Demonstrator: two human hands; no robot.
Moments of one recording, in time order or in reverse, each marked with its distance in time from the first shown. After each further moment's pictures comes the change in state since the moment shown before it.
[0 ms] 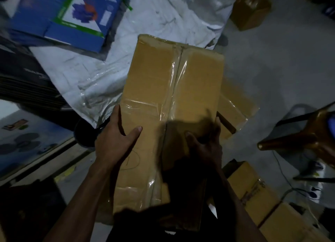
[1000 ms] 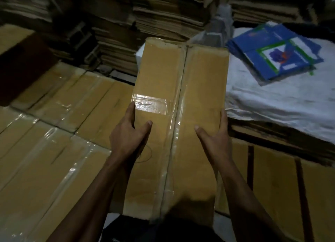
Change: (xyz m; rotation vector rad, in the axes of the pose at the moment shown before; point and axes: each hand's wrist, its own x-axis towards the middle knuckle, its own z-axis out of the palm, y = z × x) left_hand -0.395 -0.137 -0.115 -0.132 0.799 -0.617; right_hand -0.257 -0.014 0.098 -0.337 -0.712 -0.691
